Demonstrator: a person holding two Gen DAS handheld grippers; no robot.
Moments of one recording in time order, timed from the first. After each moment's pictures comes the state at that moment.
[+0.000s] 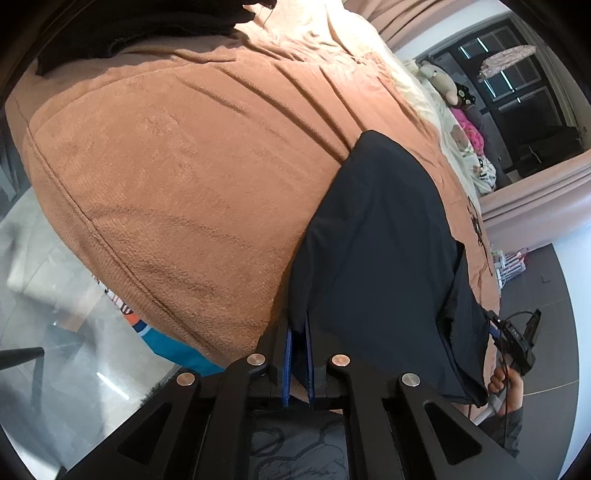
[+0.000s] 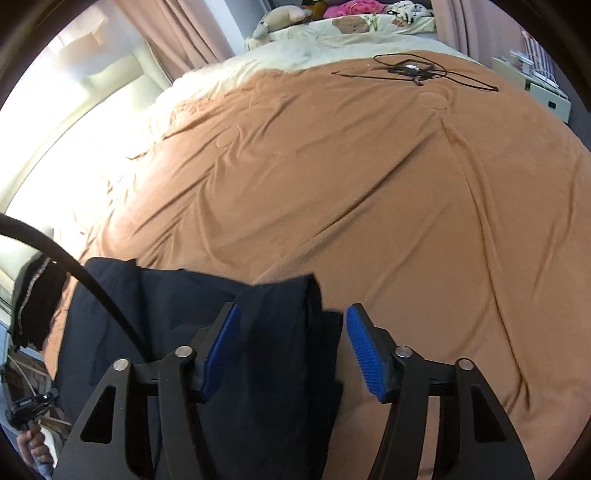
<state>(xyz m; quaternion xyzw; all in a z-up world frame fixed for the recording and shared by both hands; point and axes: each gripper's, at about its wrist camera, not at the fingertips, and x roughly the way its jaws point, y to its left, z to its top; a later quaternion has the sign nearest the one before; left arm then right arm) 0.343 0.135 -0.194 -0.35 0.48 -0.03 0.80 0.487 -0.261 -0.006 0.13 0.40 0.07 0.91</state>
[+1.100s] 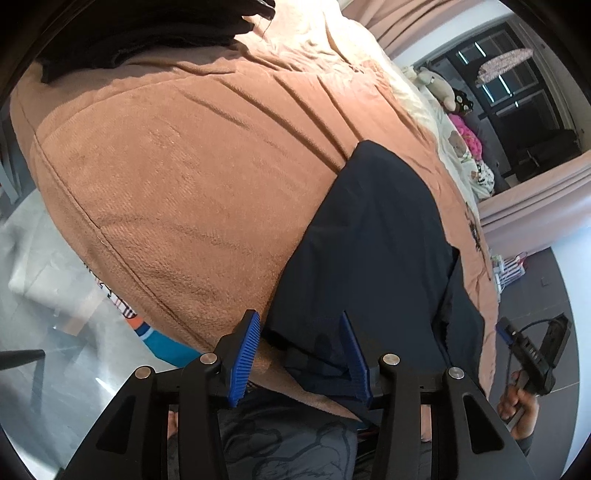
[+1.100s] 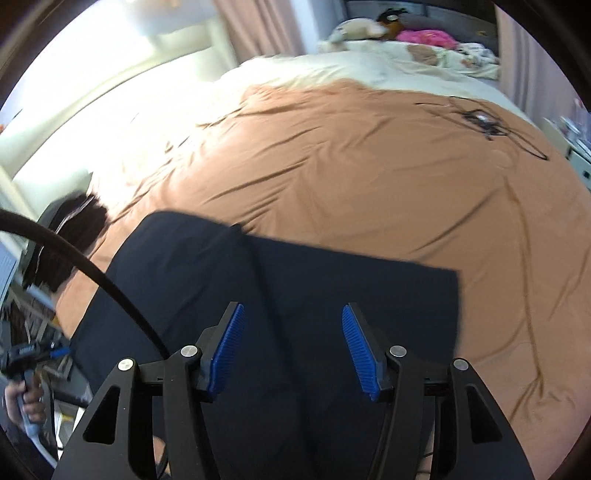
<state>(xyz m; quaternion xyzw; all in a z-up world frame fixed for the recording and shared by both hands) 0.337 0.137 -0.186 -0.35 0.47 -0.02 0.81 0.400 -0.140 0.027 0.04 0.38 0.14 0.91</state>
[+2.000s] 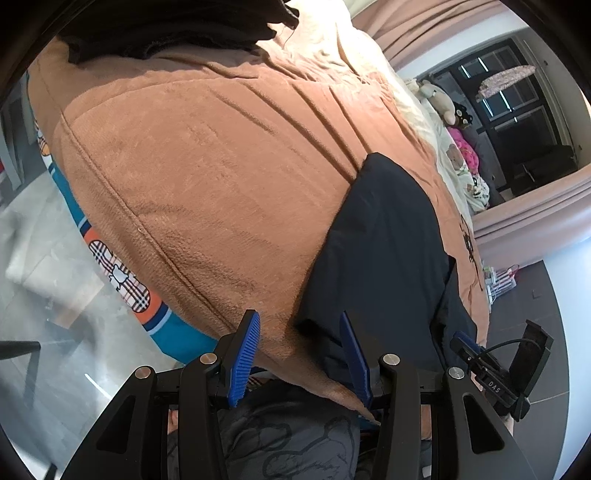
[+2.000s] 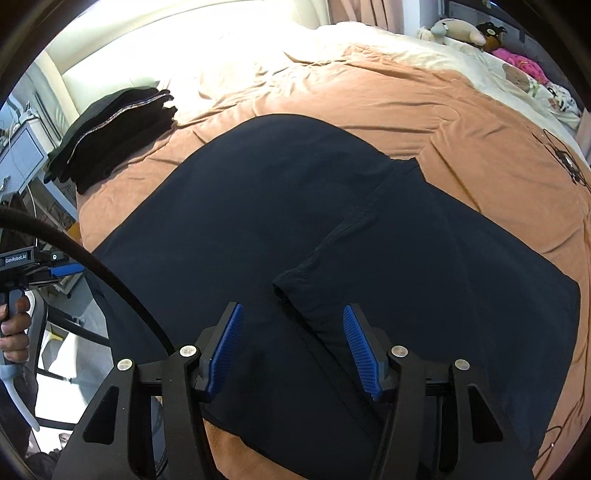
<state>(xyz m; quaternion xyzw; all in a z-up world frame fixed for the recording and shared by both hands) 0.318 0.156 -0.191 -0.37 0.46 -0.02 0.81 0.409 -0.041 -0.002 -0.09 0.41 0.24 0.87</state>
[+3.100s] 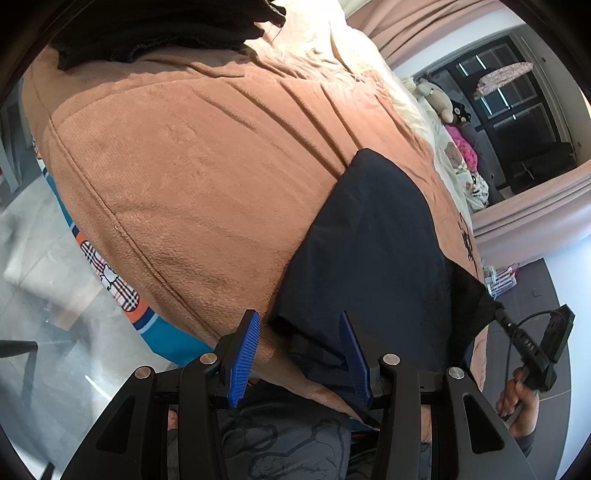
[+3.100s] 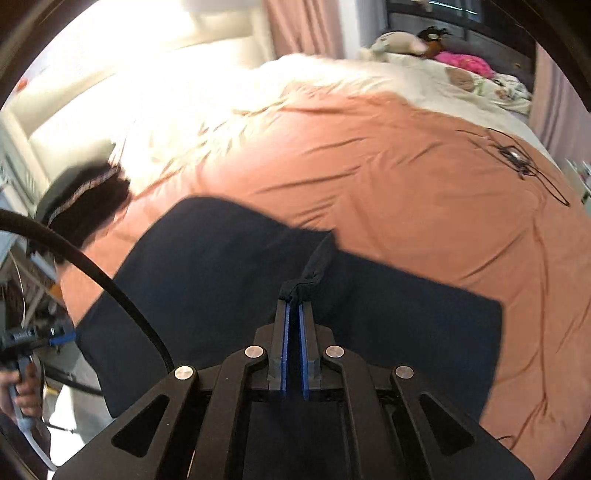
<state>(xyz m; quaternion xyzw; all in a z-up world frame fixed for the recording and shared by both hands) 0.324 0.140 -0.184 -0.37 0.45 -0.02 0.81 0.437 -0.093 0.052 -0.02 0.36 0.16 0.92</state>
